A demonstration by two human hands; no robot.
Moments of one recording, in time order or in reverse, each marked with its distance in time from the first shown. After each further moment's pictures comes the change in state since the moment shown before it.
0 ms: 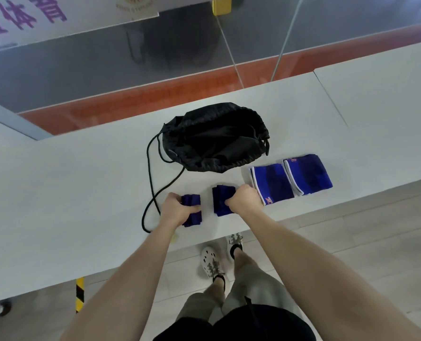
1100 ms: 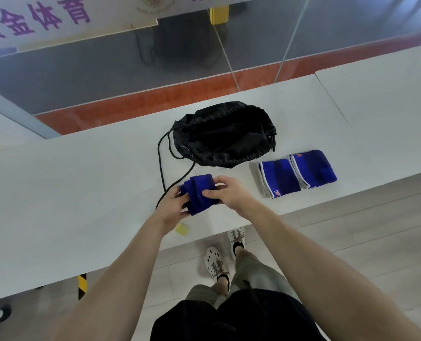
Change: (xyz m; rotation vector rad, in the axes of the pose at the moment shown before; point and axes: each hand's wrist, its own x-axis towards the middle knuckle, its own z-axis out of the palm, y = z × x) left_hand -0.029 -0.015 -0.048 -0.656 -0.325 0.091; right_hand -0.054 -0.041 0.006 0.706 -0.359 -0.323
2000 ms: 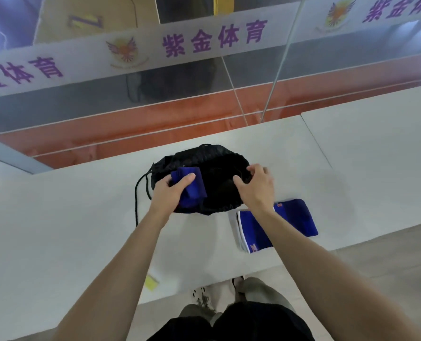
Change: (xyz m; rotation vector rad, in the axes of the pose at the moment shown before) left_hand 0.067 0.144 0.101 0.103 0.239 0.231; right_hand 0.066 -0.072 -0.160 -0.458 0.691 -0.206
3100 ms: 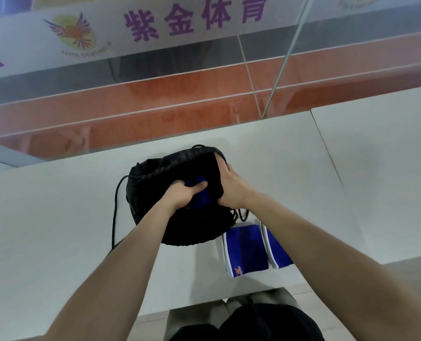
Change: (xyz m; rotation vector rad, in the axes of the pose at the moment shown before) left_hand 0.101 -0.026 0.073 0.432 -0.127 -0.270; right_hand 0.093 -0.001 0.020 -0.193 -0.740 -0.390
